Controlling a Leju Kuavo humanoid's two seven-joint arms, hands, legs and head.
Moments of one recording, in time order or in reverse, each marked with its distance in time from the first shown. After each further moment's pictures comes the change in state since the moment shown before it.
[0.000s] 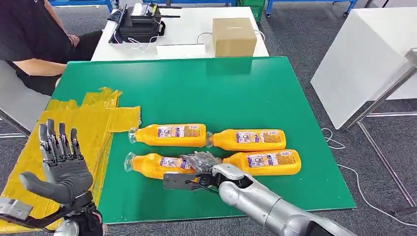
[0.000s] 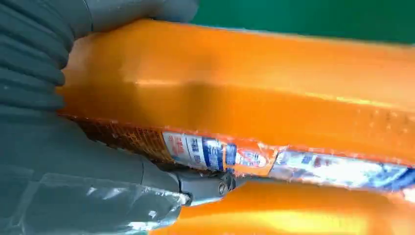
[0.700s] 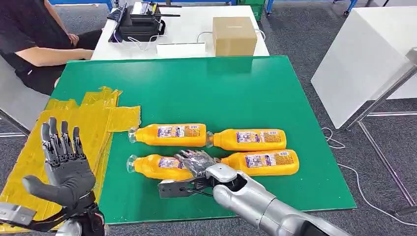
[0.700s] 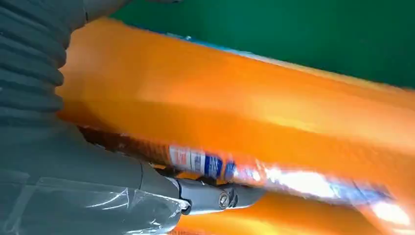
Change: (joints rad) left arm 0.001 0.006 -0.019 -0.005 -0.062 -0.038 -0.075; right arm -0.040 0.029 0.043 0.041 0.284 0.151 0.061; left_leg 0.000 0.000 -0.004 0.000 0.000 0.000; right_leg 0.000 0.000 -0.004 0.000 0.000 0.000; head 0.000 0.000
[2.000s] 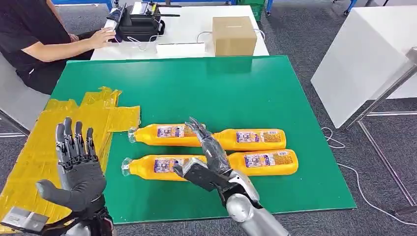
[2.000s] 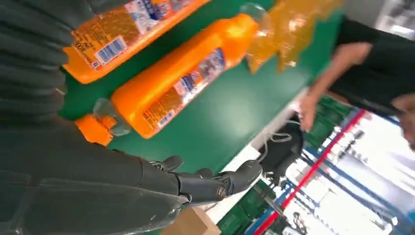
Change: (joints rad) left arm 0.009 0.019 -0.105 -0.016 -0.031 0.018 -0.017; right arm 0.320 0.034 -0.421 -0.358 -0.120 -0.424 -0.395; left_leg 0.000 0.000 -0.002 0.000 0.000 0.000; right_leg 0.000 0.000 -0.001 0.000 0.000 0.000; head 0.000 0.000
